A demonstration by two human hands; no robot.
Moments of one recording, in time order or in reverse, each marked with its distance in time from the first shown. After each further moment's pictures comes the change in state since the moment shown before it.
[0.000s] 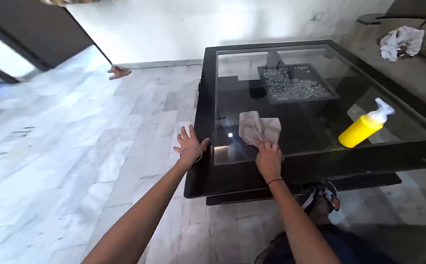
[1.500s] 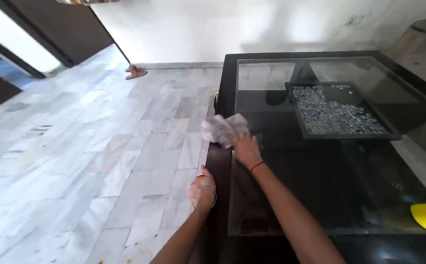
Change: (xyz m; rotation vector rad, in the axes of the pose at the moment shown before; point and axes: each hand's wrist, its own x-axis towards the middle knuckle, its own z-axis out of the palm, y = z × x) left_hand 0.100 0.009 0.032 -0.102 -0.023 -0.675; right_hand 0.220 -0.124 0.043 0.003 -0.259 -0.442
